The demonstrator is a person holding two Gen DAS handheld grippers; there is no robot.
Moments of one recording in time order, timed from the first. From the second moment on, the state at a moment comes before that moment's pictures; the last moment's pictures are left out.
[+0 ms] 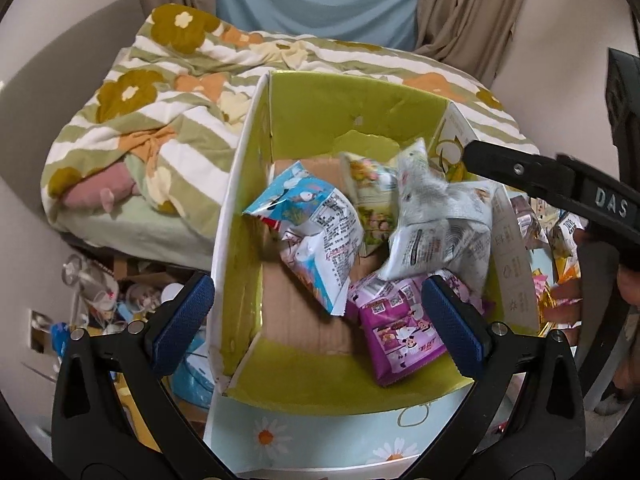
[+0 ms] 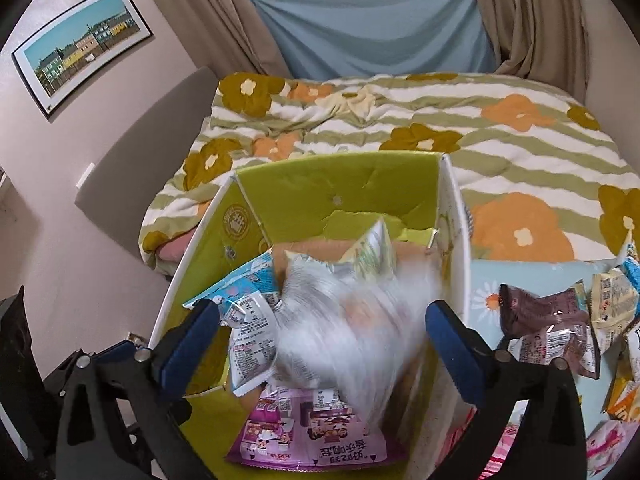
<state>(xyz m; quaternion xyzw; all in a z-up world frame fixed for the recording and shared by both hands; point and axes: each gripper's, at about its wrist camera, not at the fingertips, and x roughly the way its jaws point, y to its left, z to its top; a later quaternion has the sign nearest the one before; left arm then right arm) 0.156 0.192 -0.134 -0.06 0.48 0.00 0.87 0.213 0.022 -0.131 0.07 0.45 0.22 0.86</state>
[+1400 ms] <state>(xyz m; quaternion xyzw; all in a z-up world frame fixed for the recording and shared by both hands) 0.110 0.029 -0.077 -0.02 0.44 -0.11 0.89 0.094 -0.150 -0.051 0.06 0.40 0.13 0.90</state>
